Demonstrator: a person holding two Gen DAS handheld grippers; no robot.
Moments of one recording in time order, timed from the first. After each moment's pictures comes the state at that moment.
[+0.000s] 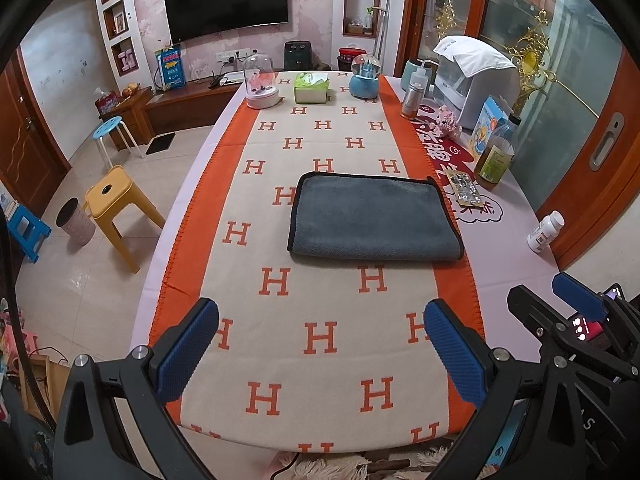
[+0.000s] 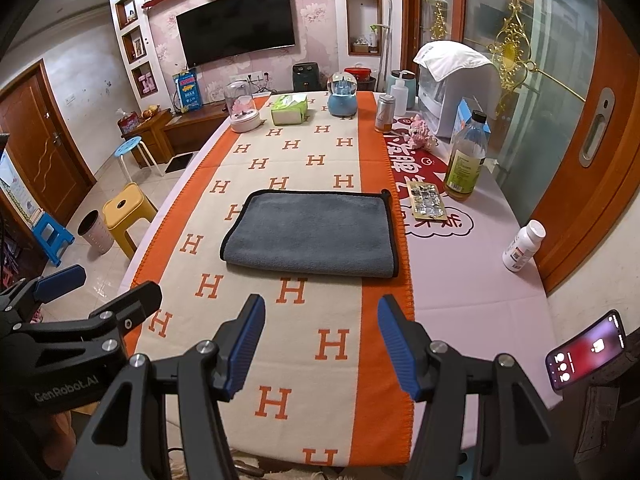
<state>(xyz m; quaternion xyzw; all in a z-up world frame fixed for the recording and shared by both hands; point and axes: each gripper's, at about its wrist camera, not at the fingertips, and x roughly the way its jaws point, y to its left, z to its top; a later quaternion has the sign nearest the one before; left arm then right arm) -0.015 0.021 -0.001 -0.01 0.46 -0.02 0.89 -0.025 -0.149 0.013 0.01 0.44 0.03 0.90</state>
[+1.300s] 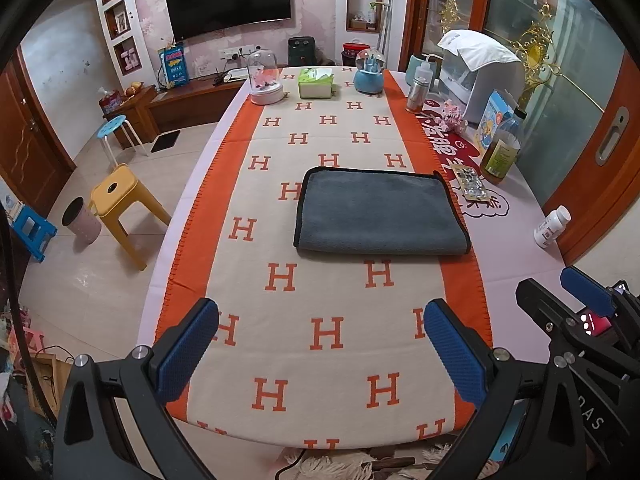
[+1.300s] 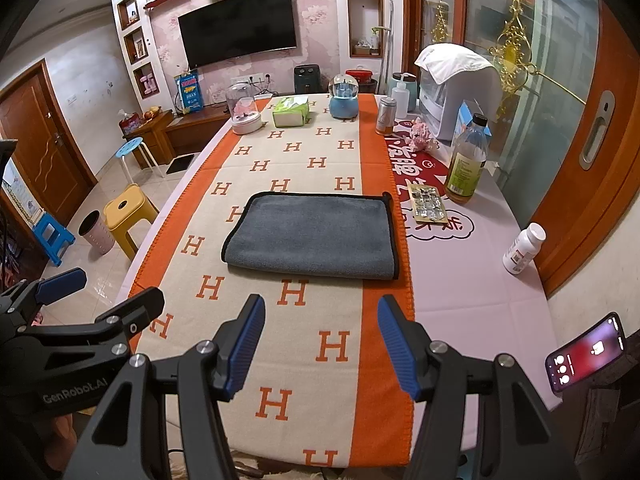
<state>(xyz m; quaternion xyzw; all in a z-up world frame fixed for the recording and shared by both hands) -0.020 0.028 -0.005 -0.01 0.46 -0.01 0.89 -0.026 -0.149 0.012 0.01 0.44 0.03 0.90</state>
